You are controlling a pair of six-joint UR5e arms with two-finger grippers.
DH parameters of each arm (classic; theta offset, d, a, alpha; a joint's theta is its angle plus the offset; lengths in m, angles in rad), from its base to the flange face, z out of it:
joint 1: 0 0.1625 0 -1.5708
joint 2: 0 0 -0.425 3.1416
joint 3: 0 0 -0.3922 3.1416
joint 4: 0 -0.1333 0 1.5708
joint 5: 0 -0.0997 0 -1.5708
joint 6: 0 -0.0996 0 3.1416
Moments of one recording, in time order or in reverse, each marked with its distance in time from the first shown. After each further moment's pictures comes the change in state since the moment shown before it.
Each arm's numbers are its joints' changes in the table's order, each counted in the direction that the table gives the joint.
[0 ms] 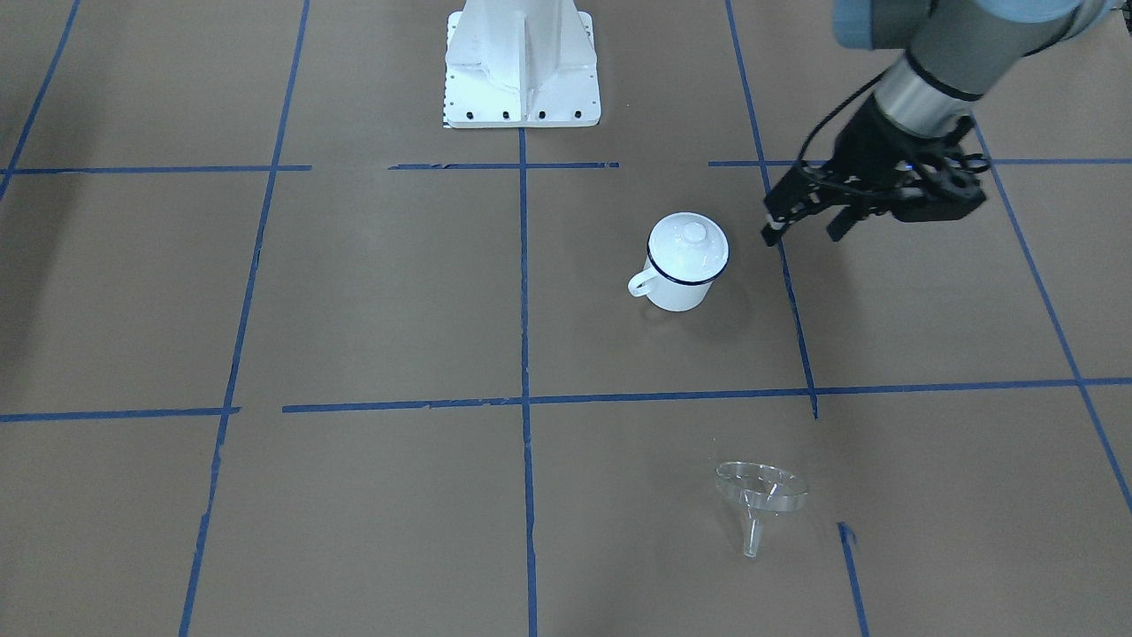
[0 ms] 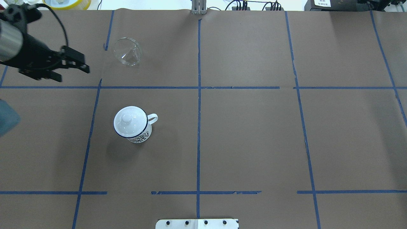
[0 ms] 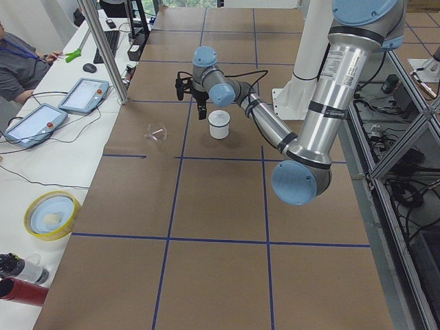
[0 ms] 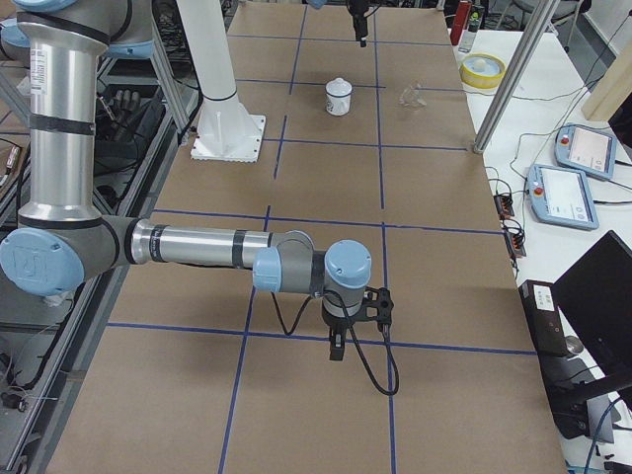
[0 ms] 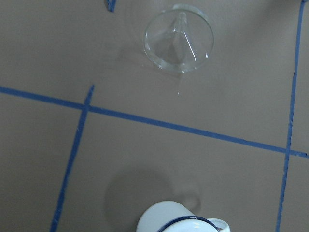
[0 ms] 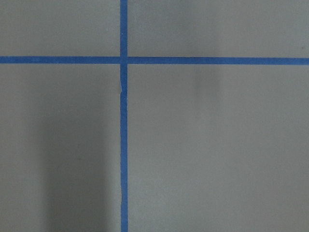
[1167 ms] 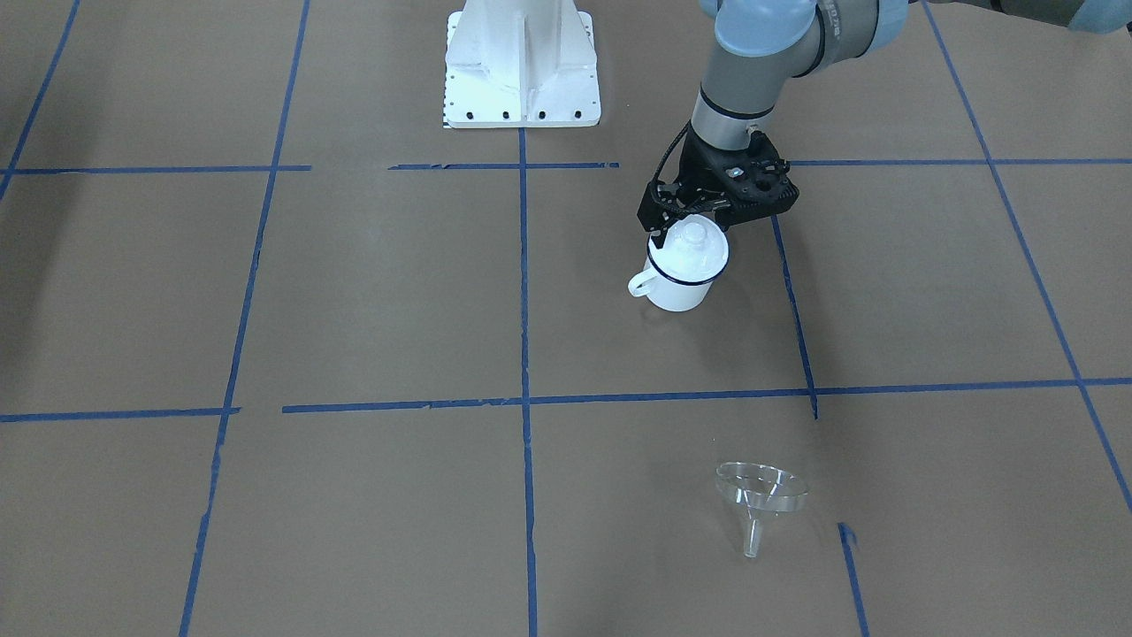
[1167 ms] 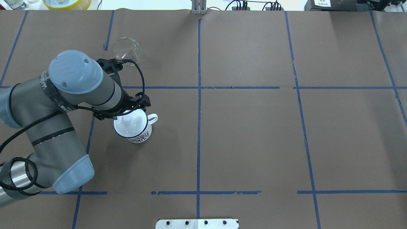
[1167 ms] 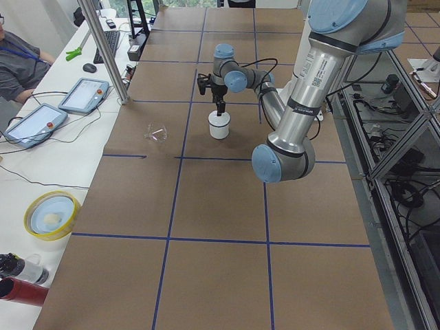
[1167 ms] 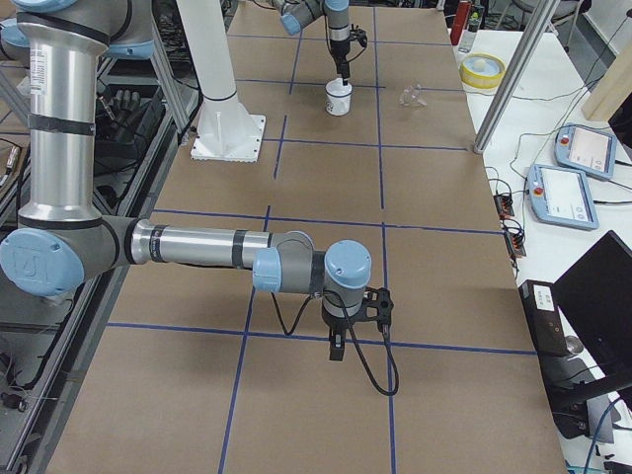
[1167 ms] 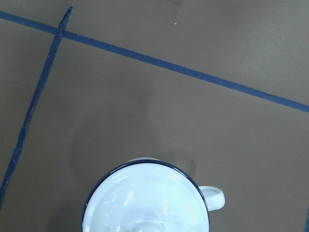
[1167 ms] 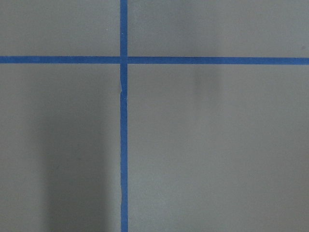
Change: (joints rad) left arm 0.241 0.096 0.058 -0.134 -0.258 0.137; right arm 0.000 0.000 0.000 0.000 0.000 0.000
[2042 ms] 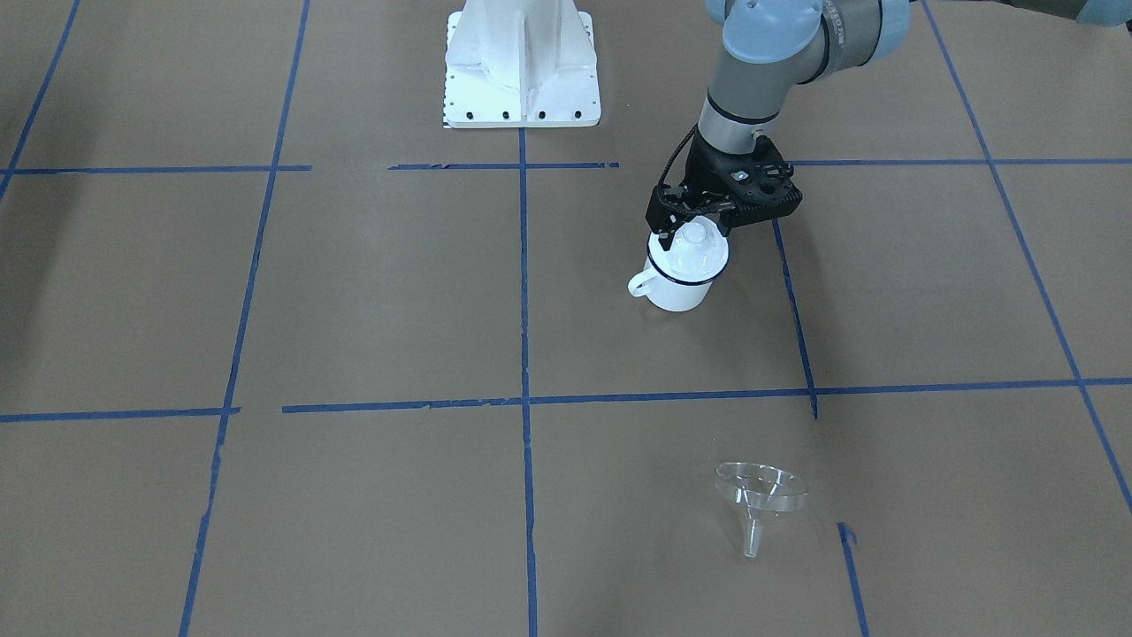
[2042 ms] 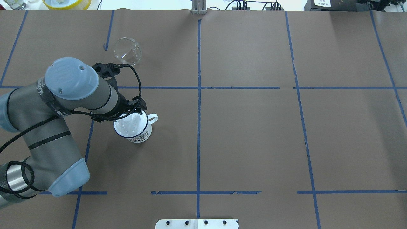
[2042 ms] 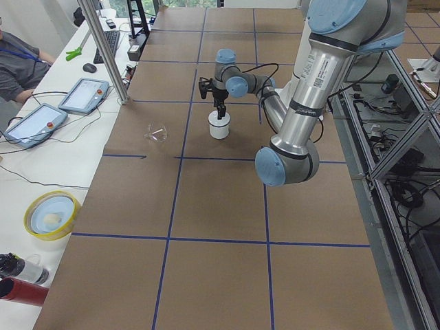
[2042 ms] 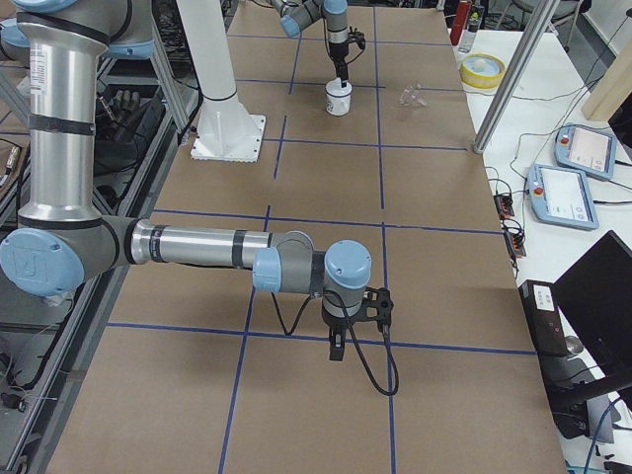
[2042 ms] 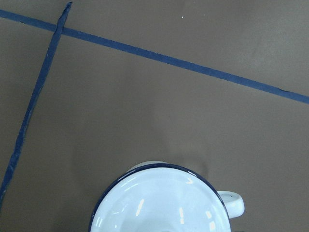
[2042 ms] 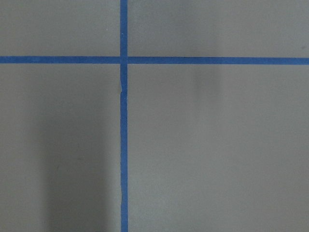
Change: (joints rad) left arm 0.006 -0.034 -0.013 0.040 -0.001 -0.003; right arm 0.000 0.000 0.000 0.000 0.000 0.000
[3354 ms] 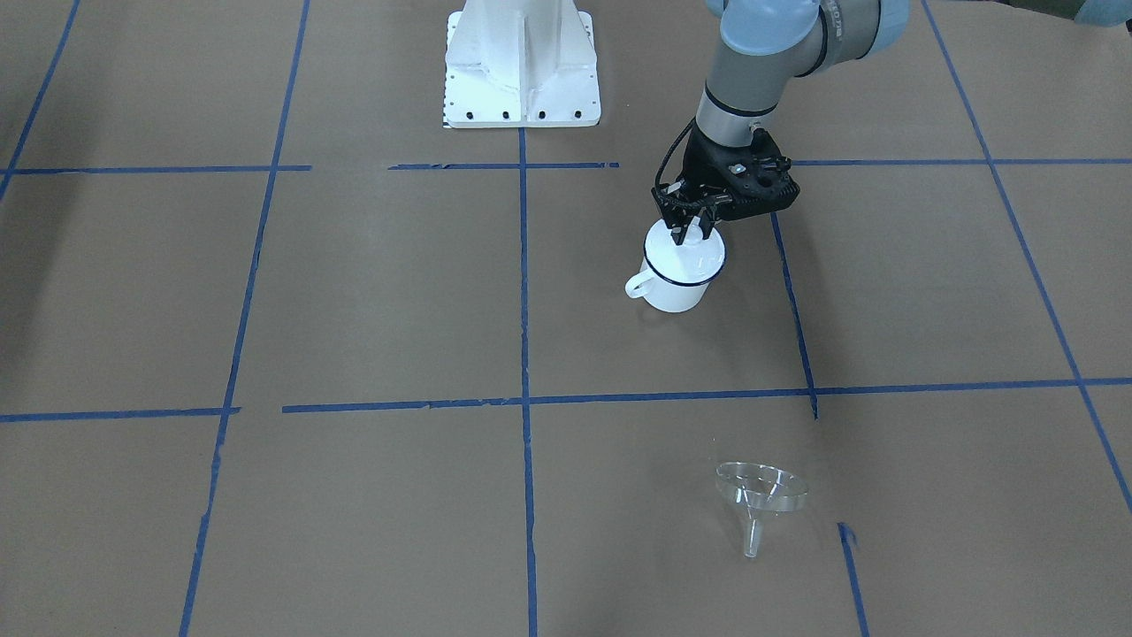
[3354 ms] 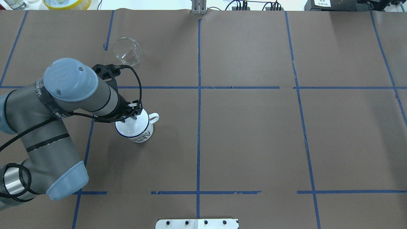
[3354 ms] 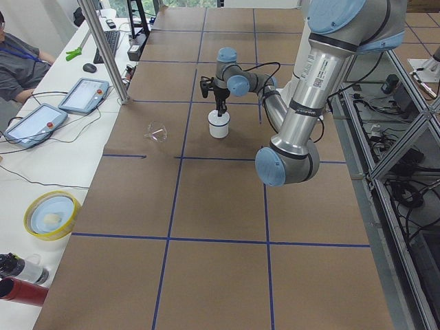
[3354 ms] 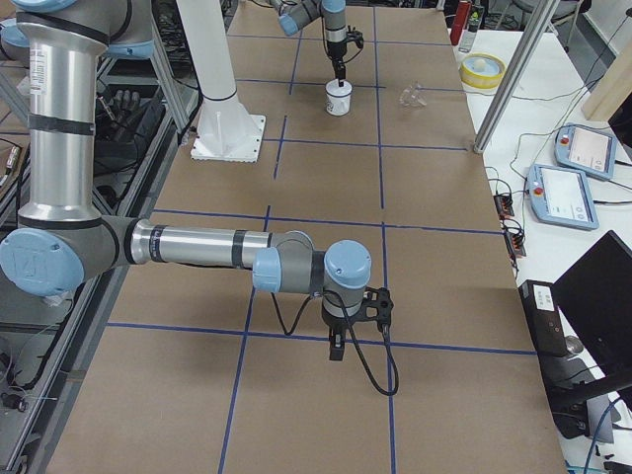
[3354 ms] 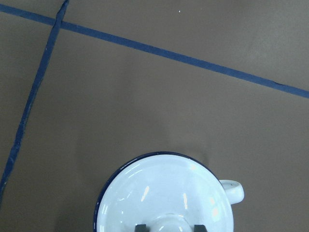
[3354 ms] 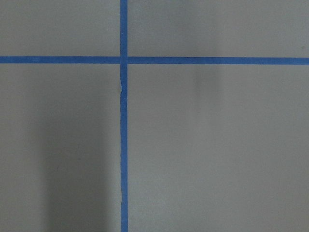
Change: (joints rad) left arm 0.007 -0.001 -0.017 -0.022 0.003 0.000; right arm 0.000 0.000 0.000 0.000 0.000 0.000
